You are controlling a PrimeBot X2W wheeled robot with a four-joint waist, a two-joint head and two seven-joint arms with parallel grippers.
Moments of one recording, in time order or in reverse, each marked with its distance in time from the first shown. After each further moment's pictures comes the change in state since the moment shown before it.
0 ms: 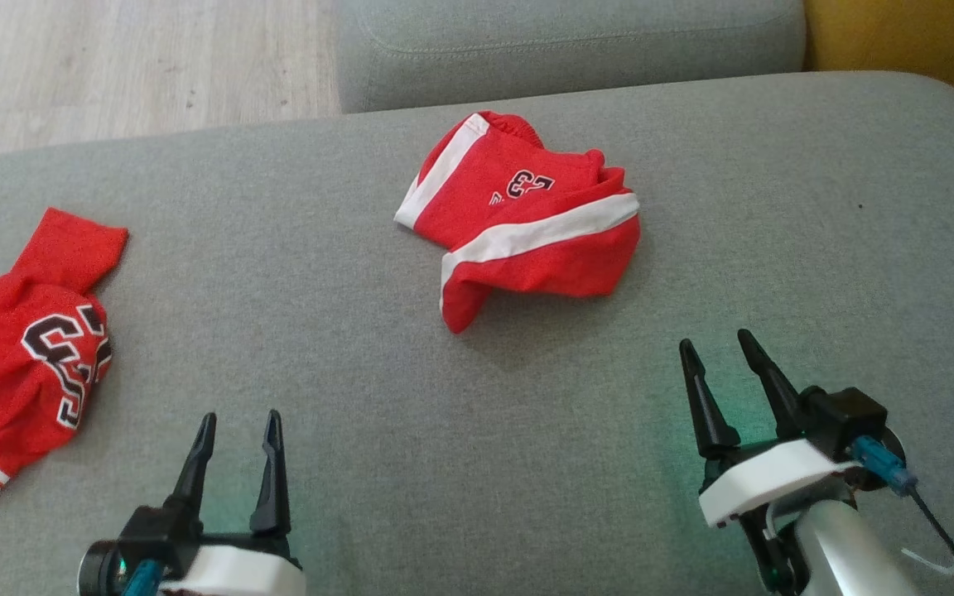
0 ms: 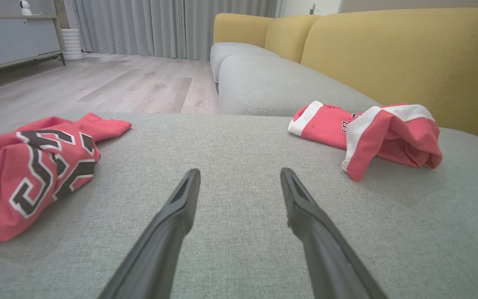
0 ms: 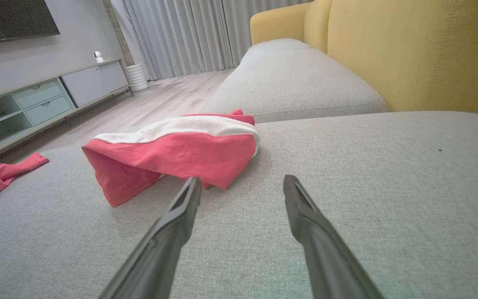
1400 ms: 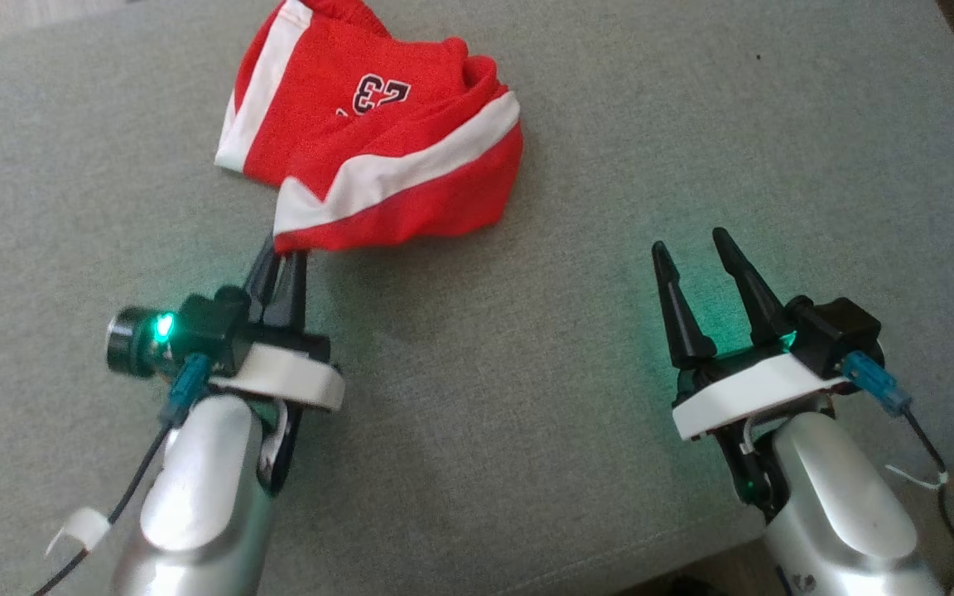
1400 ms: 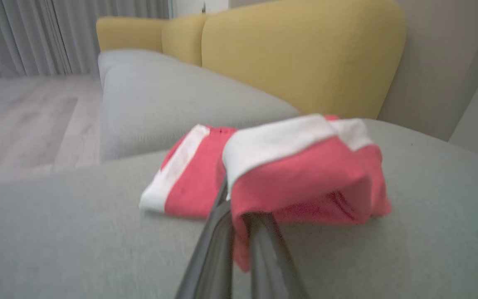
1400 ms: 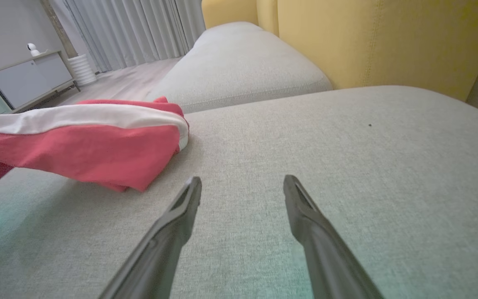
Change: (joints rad) left arm -0.436 0.004 -0.139 0.142 0.067 0.007 0.000; right arm -0.164 0.012 0.054 -0.031 0.036 0.000 0.000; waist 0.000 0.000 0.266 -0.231
